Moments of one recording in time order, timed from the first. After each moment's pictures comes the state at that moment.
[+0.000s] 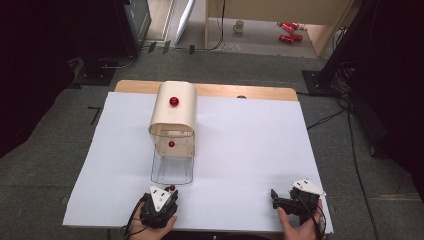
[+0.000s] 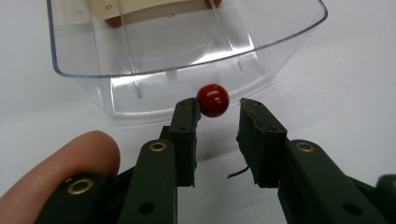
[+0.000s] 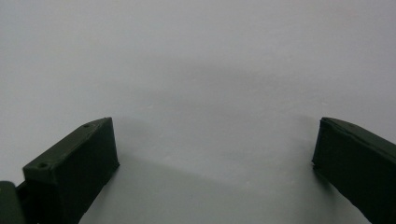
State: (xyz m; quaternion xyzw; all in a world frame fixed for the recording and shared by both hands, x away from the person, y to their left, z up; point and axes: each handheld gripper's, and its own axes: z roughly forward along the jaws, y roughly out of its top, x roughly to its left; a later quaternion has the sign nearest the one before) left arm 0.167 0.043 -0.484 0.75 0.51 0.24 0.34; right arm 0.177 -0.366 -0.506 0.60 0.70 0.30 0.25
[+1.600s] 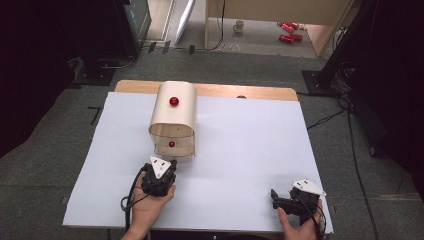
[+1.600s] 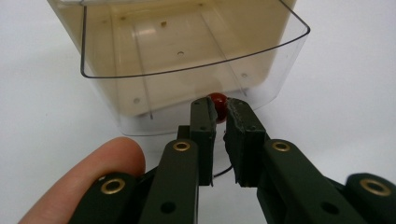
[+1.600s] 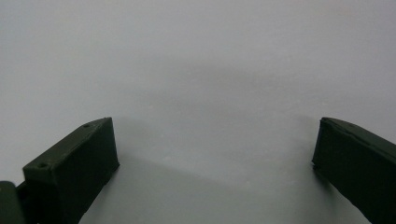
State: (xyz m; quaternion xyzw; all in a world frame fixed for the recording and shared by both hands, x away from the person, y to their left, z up) left arm 0.237 0.041 -0.457 0.74 0.50 0.26 0.36; right arm 0.177 -0.366 -0.506 0.60 0.70 0.30 0.25
